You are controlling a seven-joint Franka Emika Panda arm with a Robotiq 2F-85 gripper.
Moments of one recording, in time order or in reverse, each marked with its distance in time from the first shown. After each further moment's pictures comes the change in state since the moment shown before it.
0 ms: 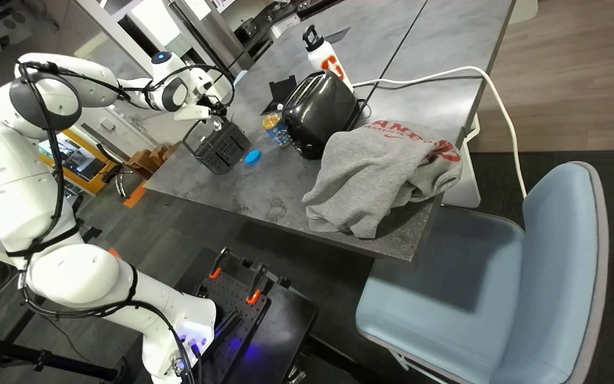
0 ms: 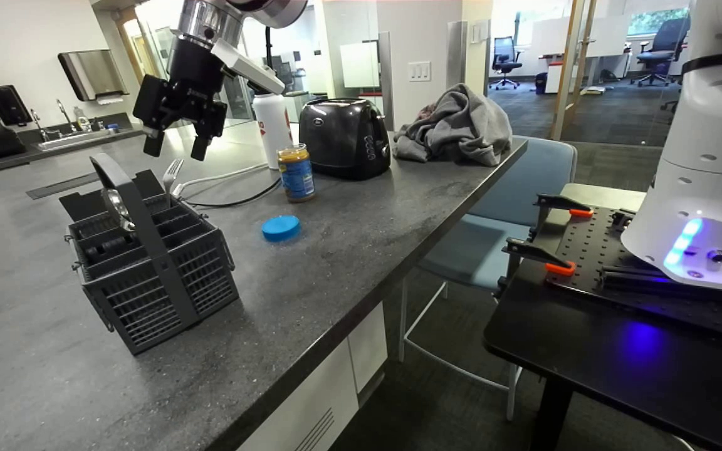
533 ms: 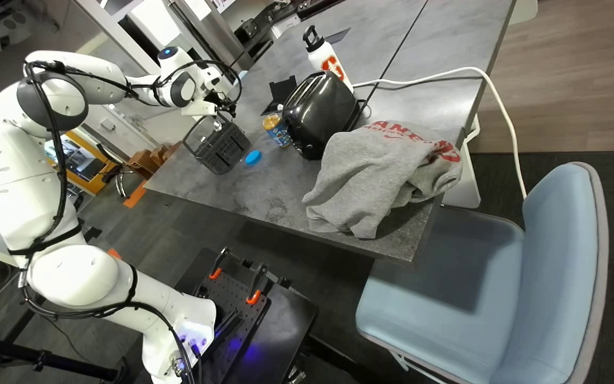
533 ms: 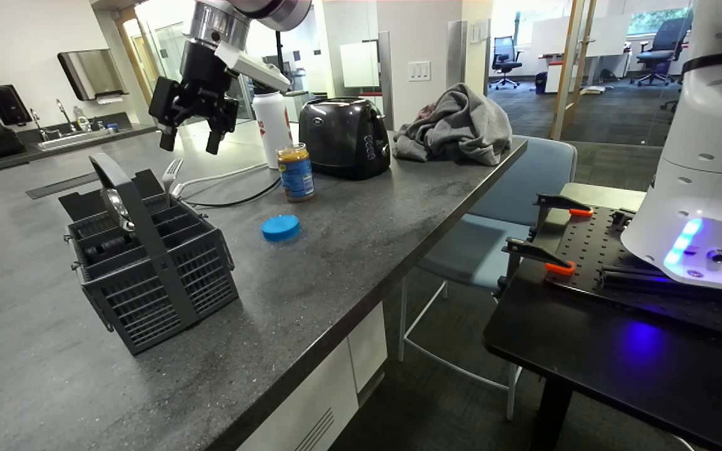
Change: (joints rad) arm -0.039 0.031 -0.019 0.041 -0.078 -0.005 0.120
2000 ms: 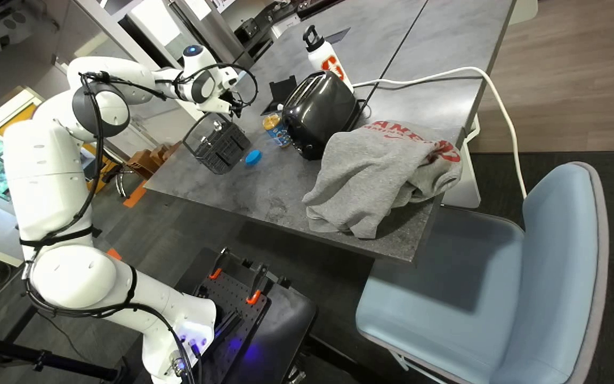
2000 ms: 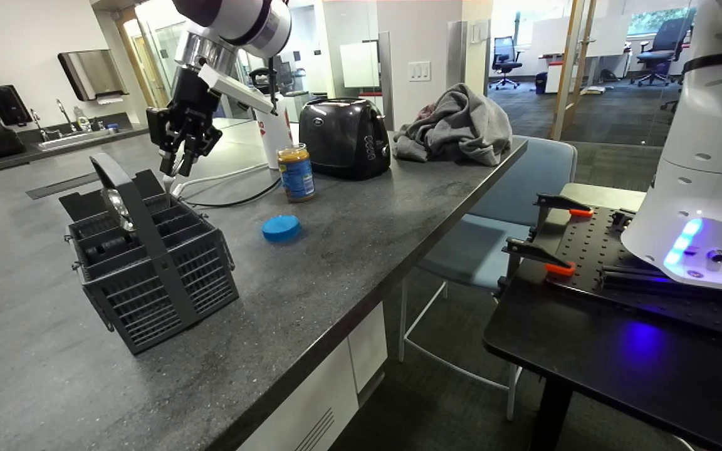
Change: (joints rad) arm -0.048 0.216 0.049 0.264 0.022 -0.096 0.007
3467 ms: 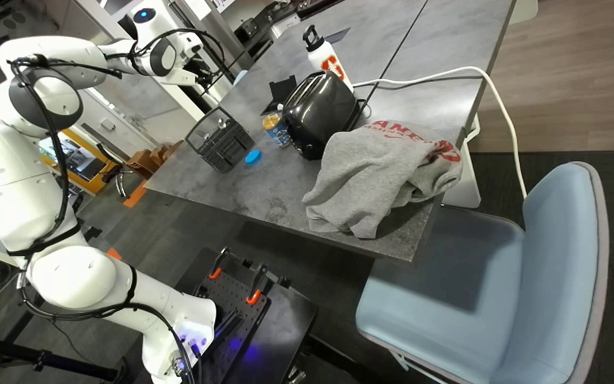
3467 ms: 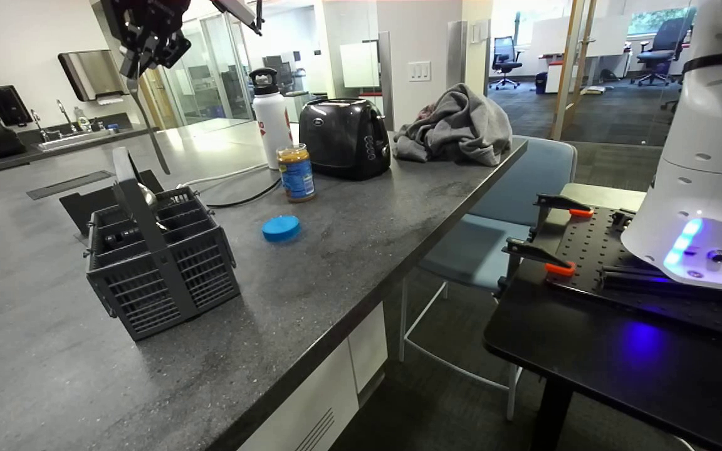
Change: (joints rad) arm 0.001 -0.258 0.008 -0.063 0.029 -0.027 0.048
